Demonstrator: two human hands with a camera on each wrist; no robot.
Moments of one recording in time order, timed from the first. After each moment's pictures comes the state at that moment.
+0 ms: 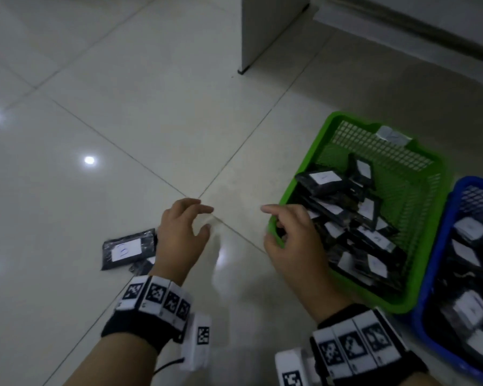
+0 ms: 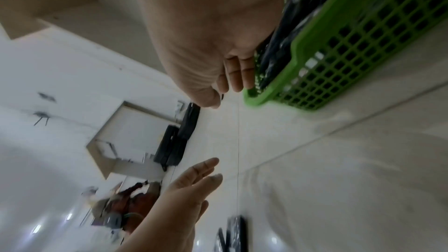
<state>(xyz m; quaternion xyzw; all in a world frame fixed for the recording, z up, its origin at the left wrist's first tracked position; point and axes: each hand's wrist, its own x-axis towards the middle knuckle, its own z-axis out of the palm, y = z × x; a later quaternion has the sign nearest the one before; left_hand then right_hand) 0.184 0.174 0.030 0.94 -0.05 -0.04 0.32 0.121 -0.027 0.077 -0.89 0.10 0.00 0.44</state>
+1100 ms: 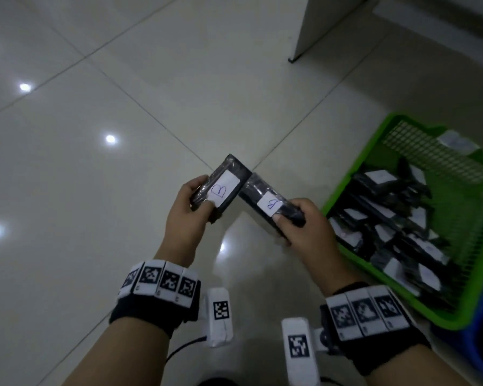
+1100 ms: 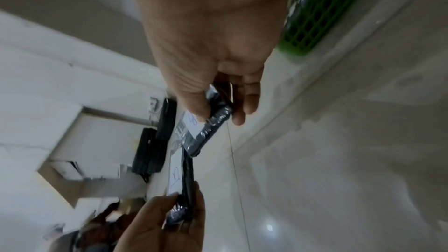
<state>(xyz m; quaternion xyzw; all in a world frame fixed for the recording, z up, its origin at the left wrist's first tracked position) 0.184 0.219 0.042 0.70 0.20 -0.08 0.68 0.147 0.020 0.049 -0.79 0.18 0.06 0.58</state>
